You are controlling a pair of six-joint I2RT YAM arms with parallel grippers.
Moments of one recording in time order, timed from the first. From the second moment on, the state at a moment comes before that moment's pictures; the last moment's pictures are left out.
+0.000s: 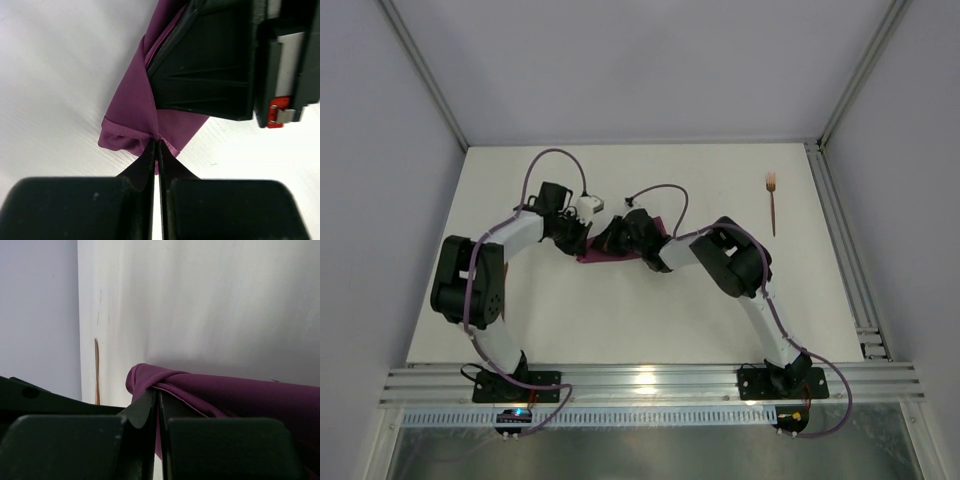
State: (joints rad) left arm -0.23 1.74 1.09 -0.46 0.40 0.39; right arm 0.75 2.30 1.29 0.63 -0.23 1.08
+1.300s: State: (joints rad) left arm -0.27 1.80 1.10 -0.42 0.31 0.41; right arm 0.47 1.72 0.90 0.33 -0.28 0.61
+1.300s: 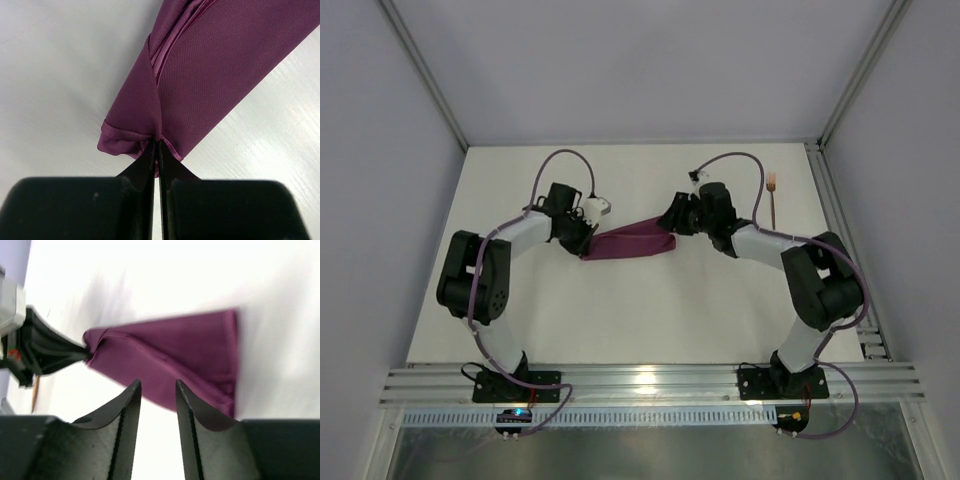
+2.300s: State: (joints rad) left arm -0.31 1.78 1.08 -0.36 0.16 0.47; right arm 0.40 2.02 1.18 0.11 -0.38 0.41
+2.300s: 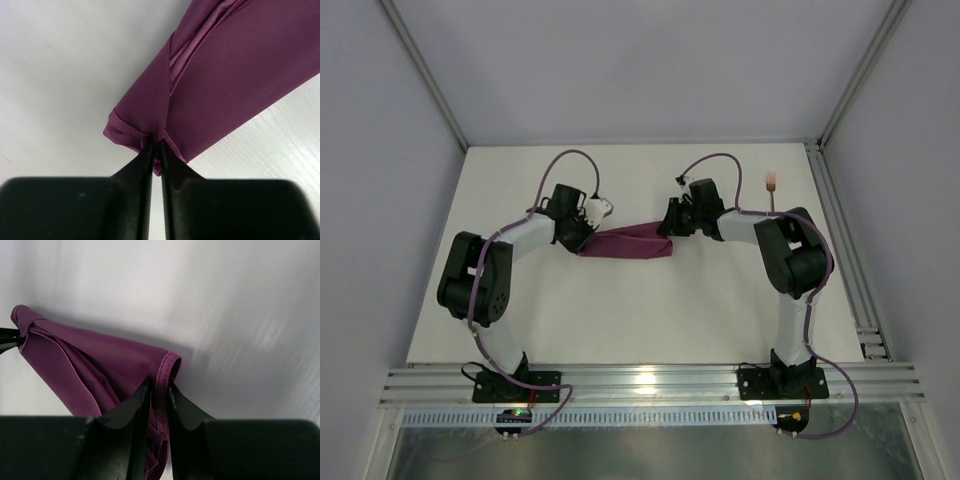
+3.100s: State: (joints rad) left arm -0.60 1.71 1.26 -0.52 0.39 0.63; right arm 0.40 1.95 0.96 0.31 -0.49 0.53
